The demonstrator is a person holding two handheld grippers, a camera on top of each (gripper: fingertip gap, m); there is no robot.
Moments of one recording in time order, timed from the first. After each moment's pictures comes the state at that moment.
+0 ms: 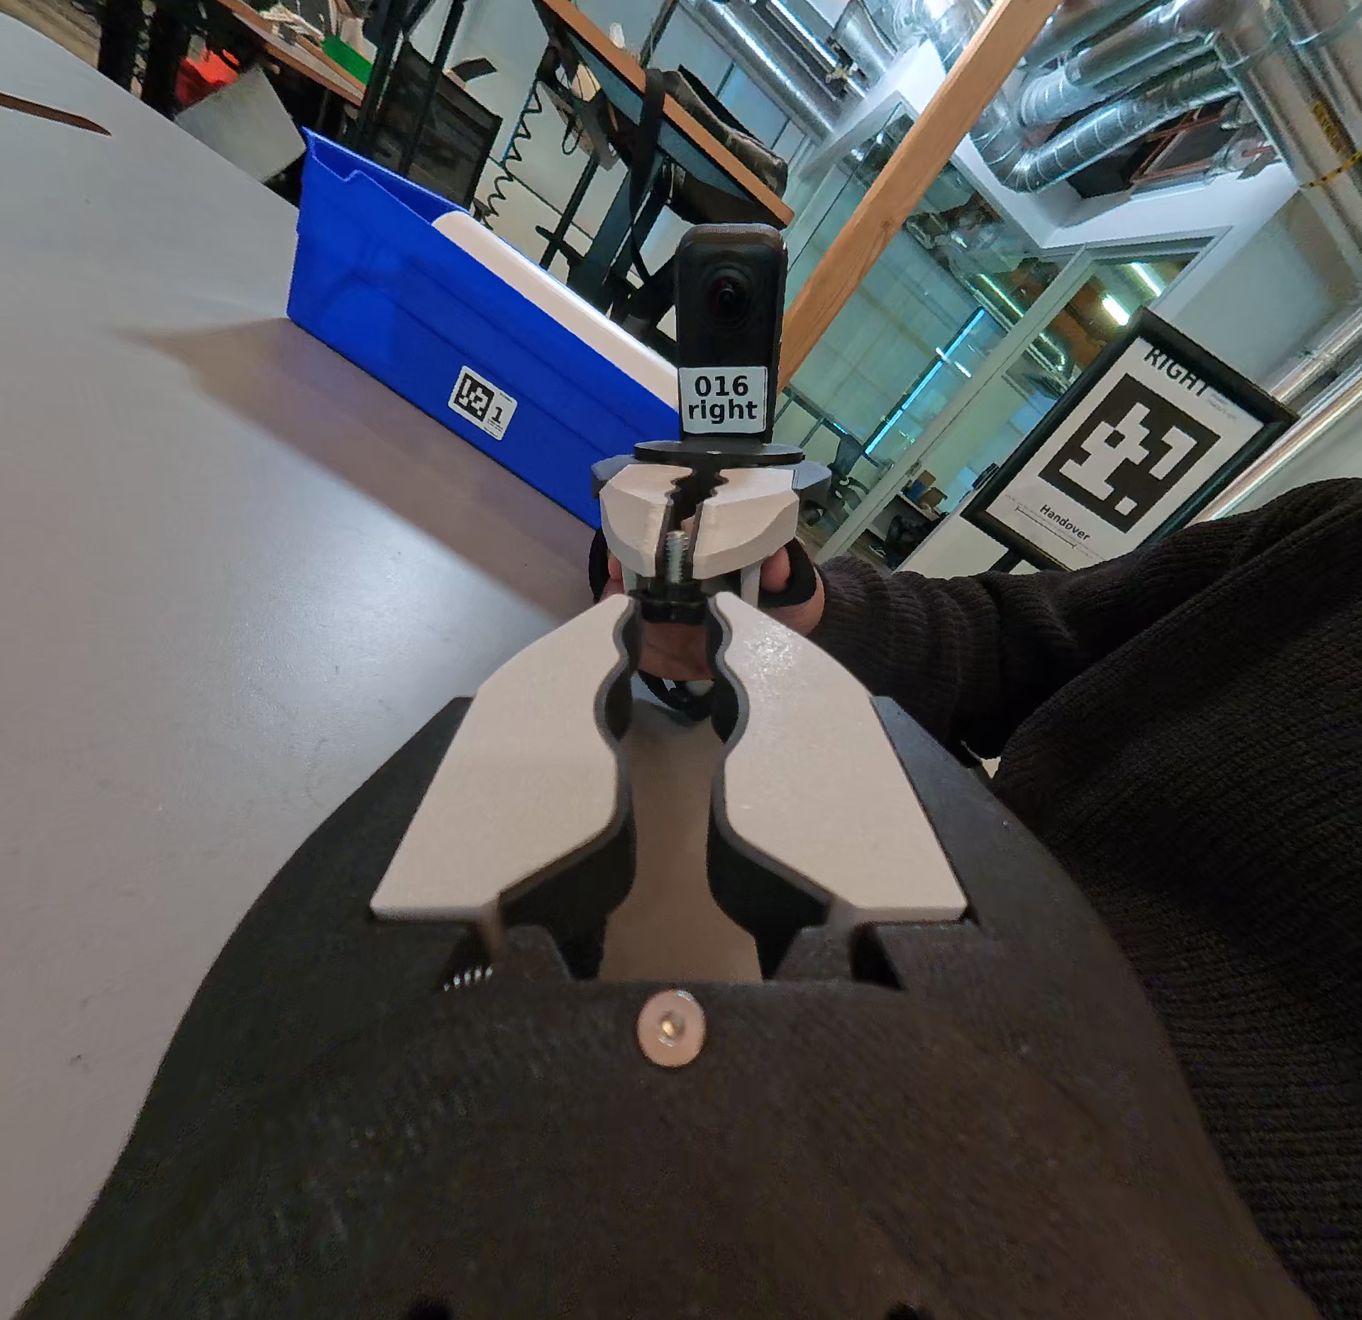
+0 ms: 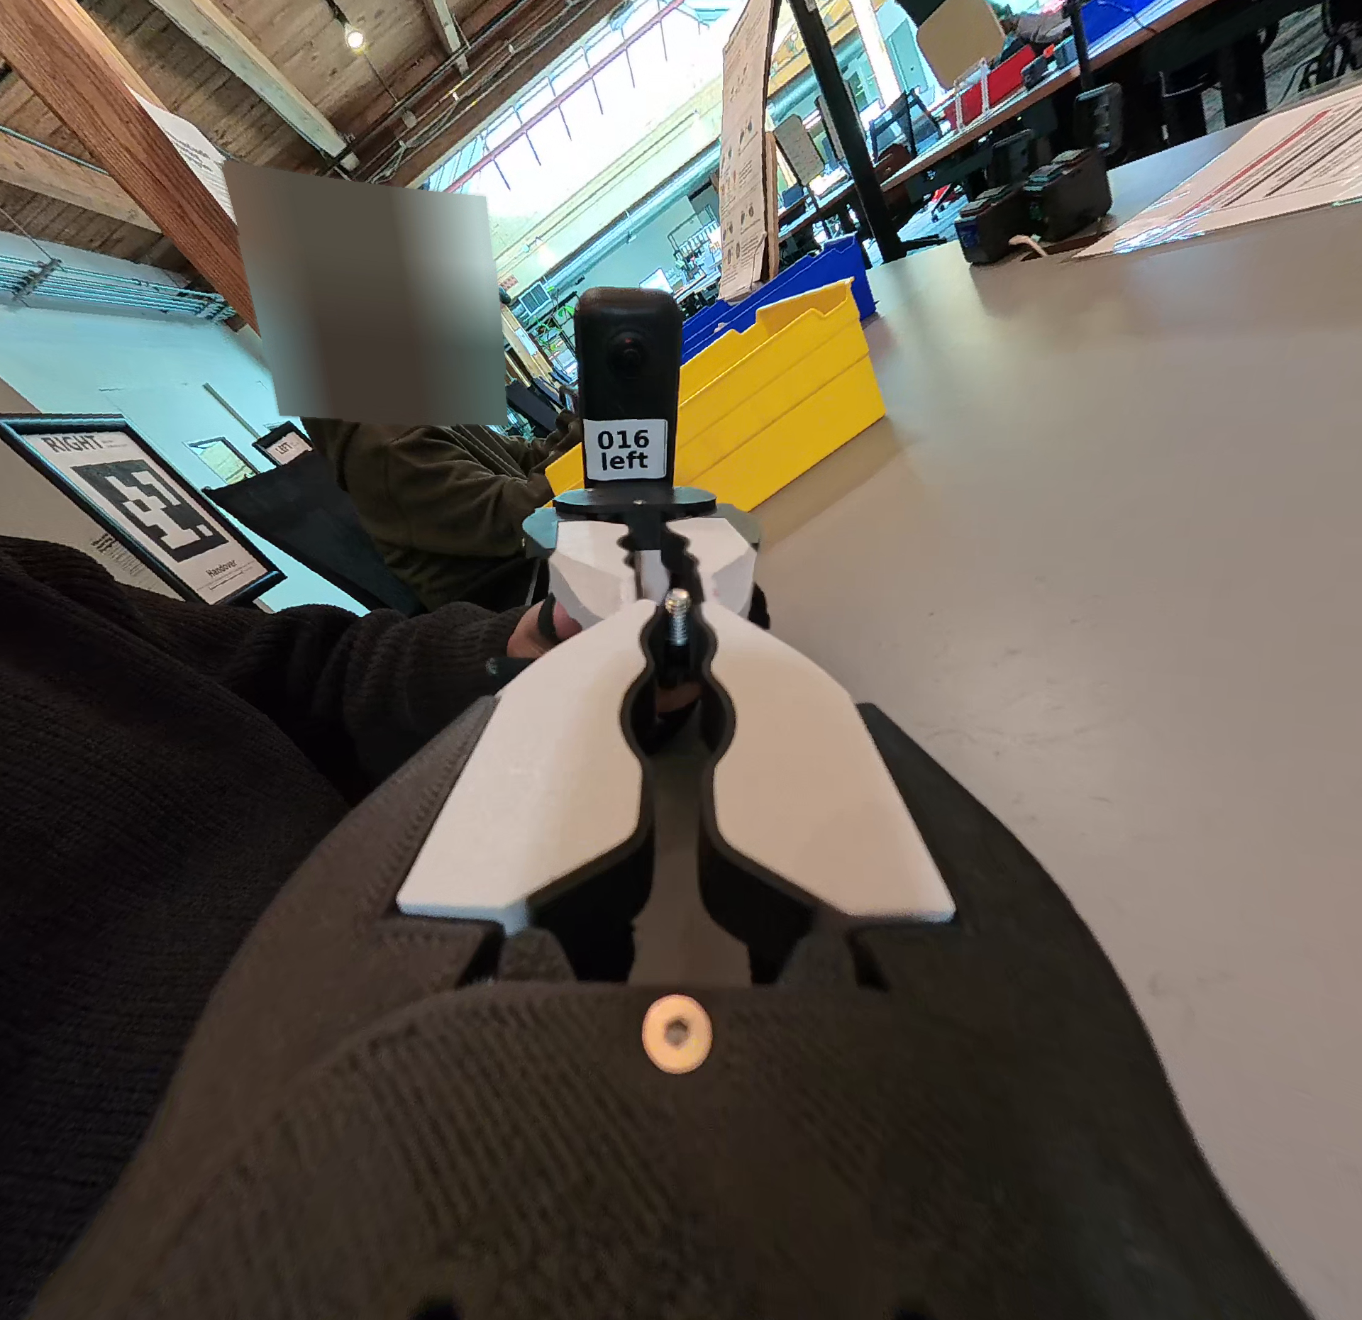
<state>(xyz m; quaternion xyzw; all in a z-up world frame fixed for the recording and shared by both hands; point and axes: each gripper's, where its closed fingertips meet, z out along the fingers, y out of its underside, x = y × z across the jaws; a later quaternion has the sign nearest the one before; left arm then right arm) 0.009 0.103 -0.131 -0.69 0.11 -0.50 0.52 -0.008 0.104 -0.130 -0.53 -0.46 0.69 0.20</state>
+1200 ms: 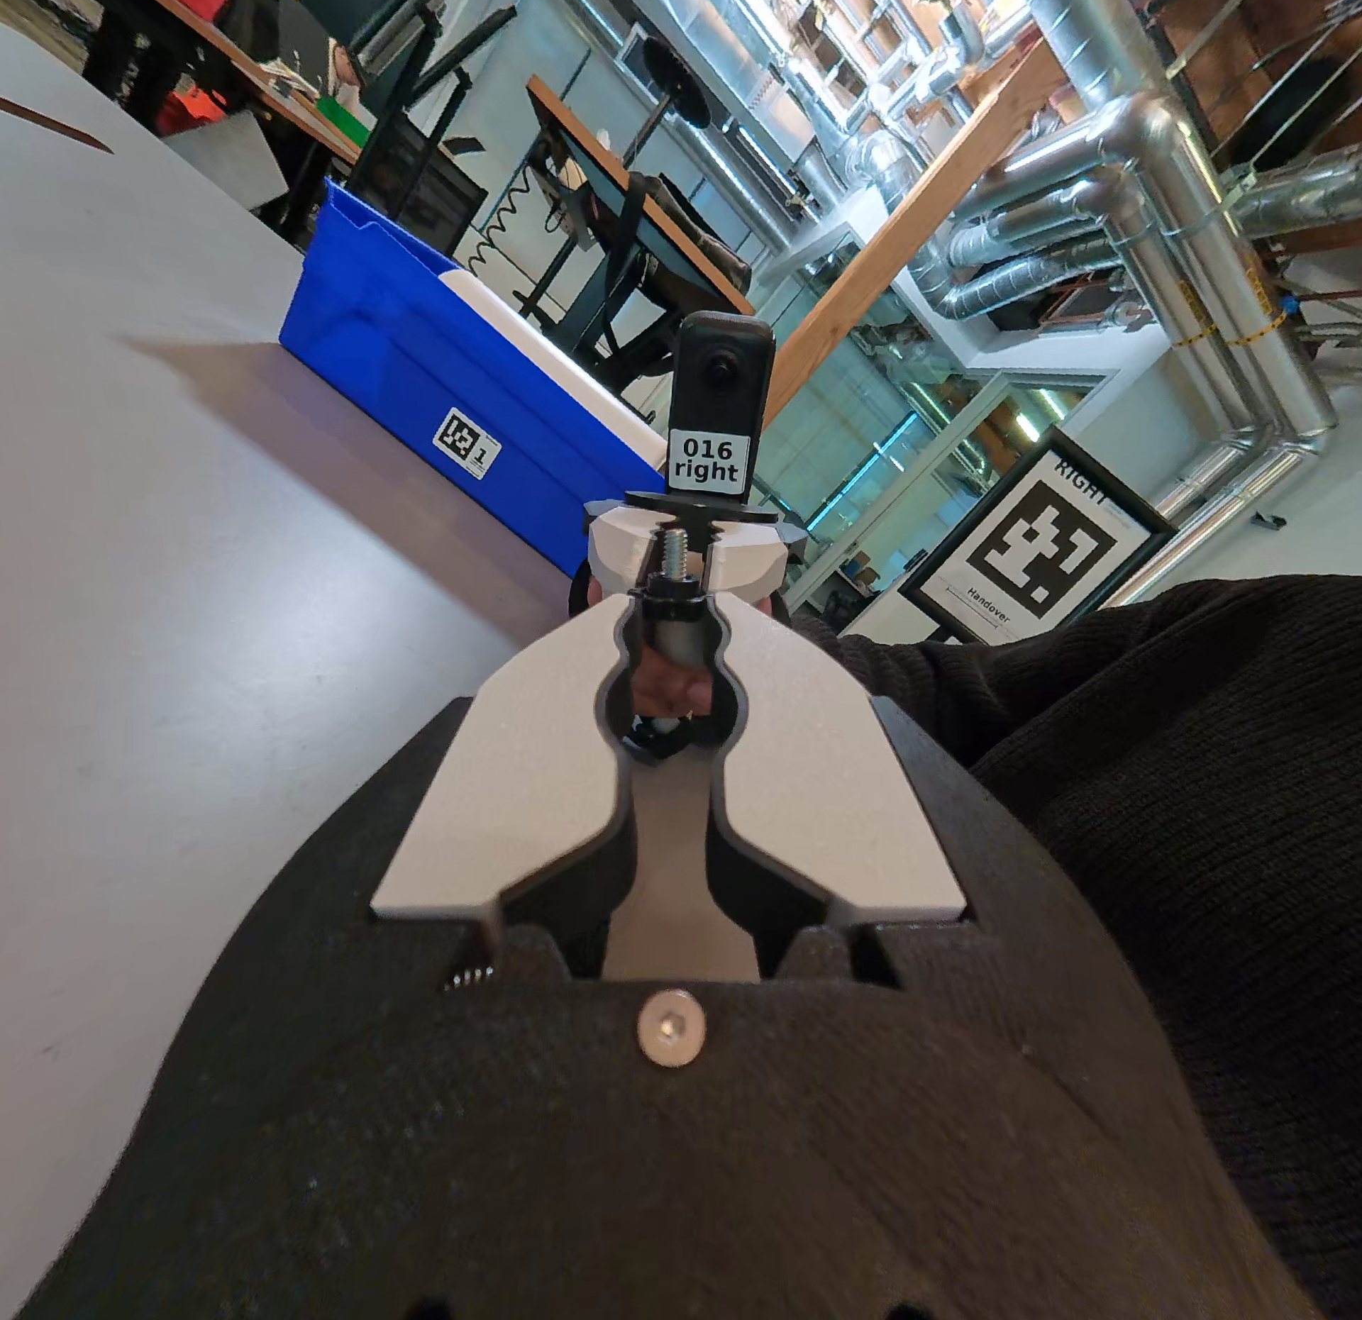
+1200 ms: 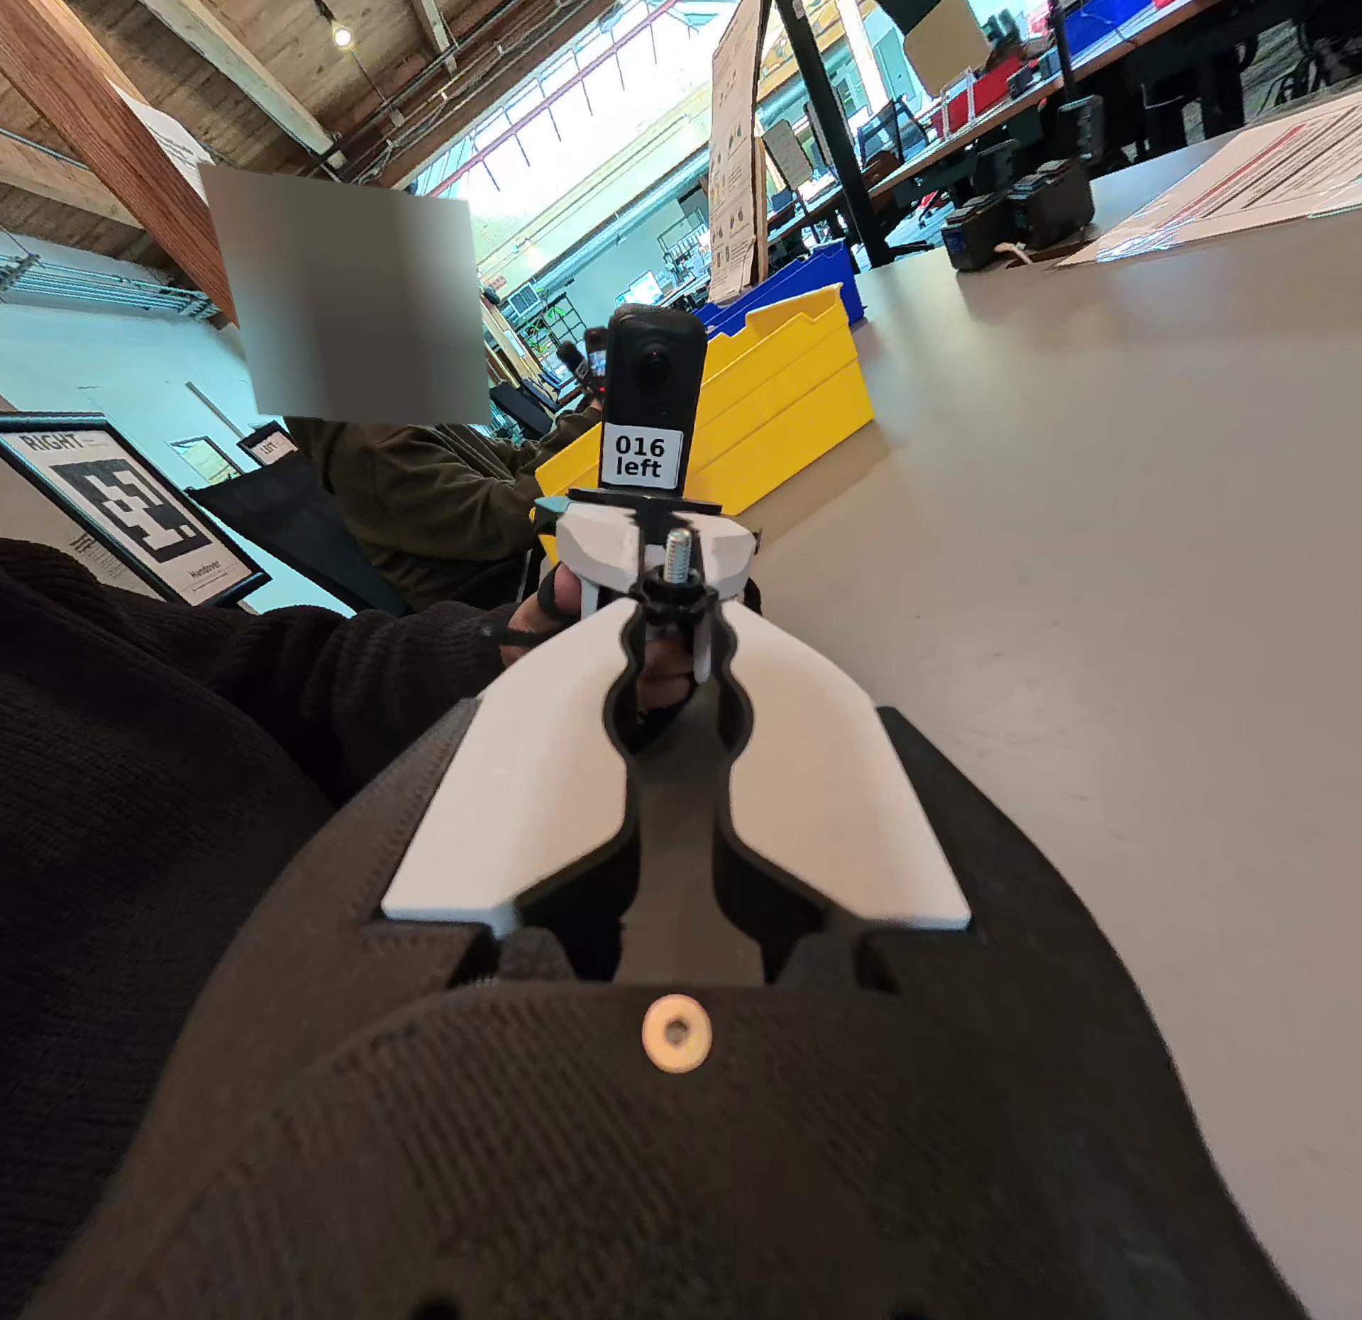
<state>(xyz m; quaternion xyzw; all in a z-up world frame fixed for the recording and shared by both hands) -0.003 0.105 -0.122 -0.65 0.06 -0.55 0.52 -0.009 0.106 -0.130 -0.53 -0.46 0.68 0.20</state>
